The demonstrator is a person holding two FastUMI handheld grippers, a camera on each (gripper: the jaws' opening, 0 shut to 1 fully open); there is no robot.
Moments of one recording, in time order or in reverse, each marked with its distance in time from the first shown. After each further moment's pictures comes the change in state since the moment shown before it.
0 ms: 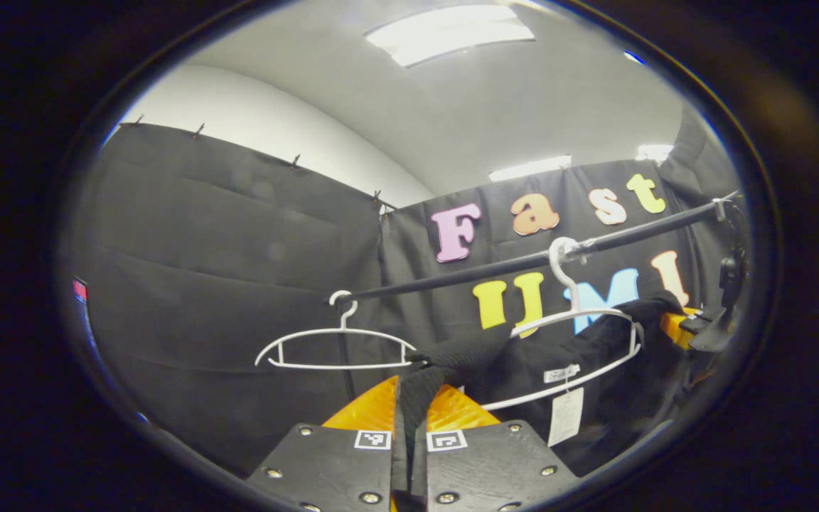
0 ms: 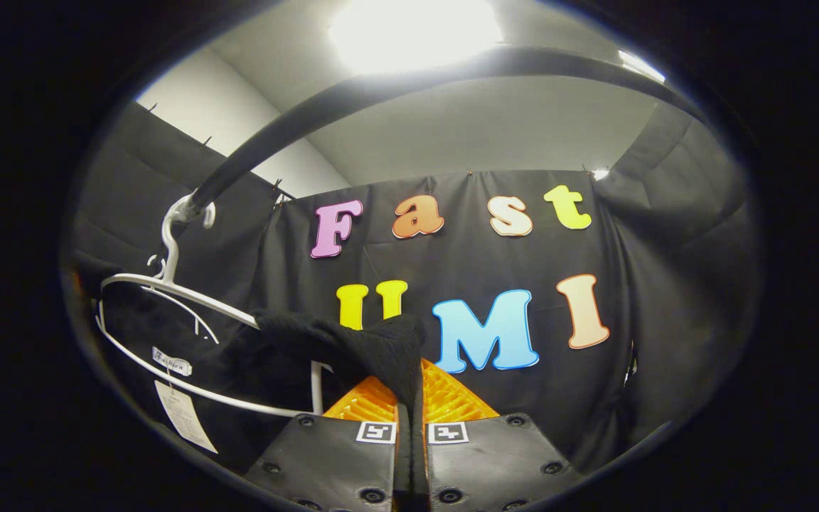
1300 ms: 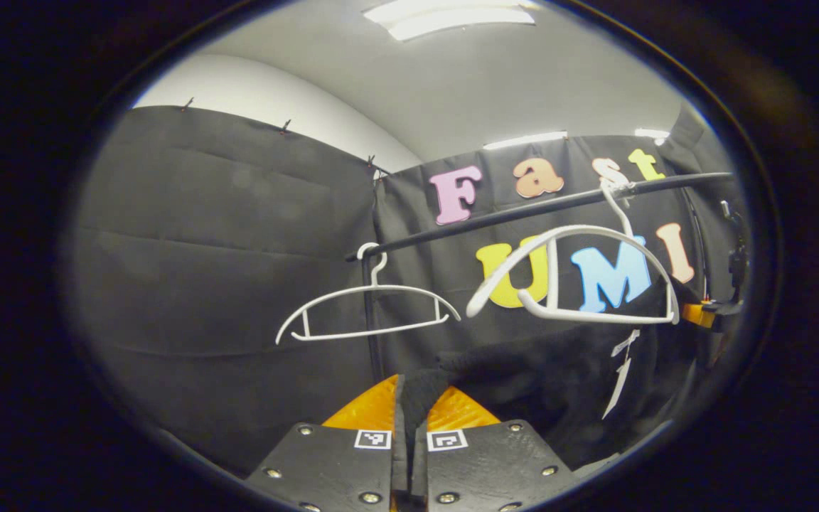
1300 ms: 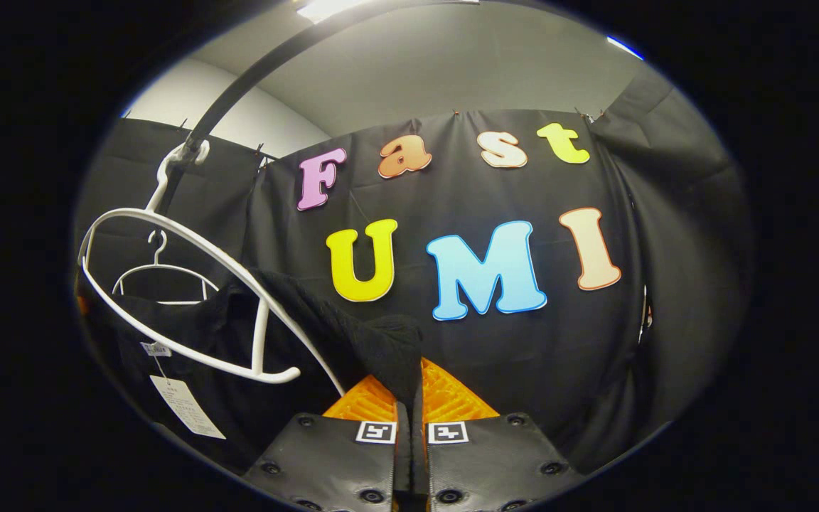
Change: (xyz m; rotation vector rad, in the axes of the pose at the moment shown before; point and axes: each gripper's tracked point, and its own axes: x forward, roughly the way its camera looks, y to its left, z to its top) left arm 0.068 0.022 -0.120 0.002 0.153 -0.073; right arm 0.018 -0.027 -0.105 0.073 0.232 0.027
